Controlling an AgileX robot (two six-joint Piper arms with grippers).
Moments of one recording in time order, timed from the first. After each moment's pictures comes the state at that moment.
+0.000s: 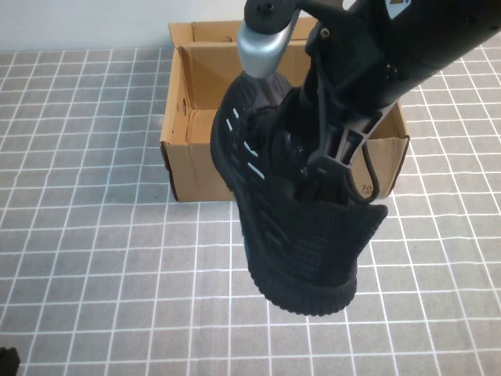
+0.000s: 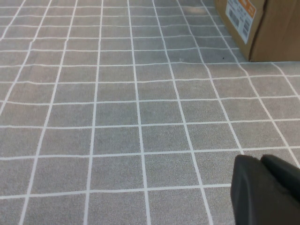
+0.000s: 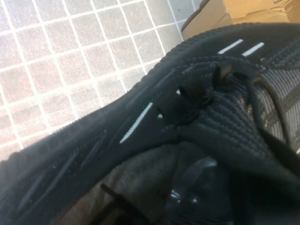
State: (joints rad) right arm 0.77 1.58 -1.84 0.05 1.27 -0.47; left arm -0.09 -0.01 0.03 -0.11 0.39 0.13
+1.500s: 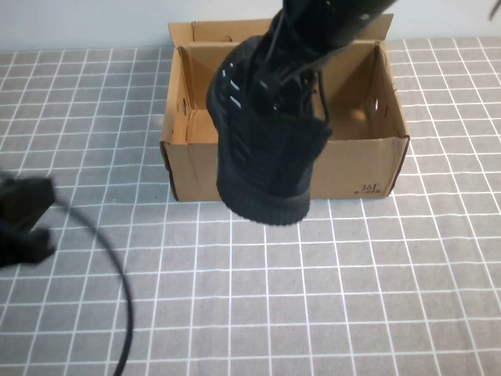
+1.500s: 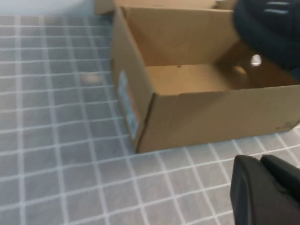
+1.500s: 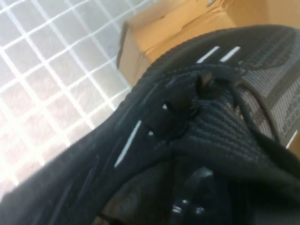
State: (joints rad) right arm 0.68 1.84 -2.16 0.03 1.28 -0.26; left arm -0.09 0.72 -0.67 -0.64 0.55 0.57
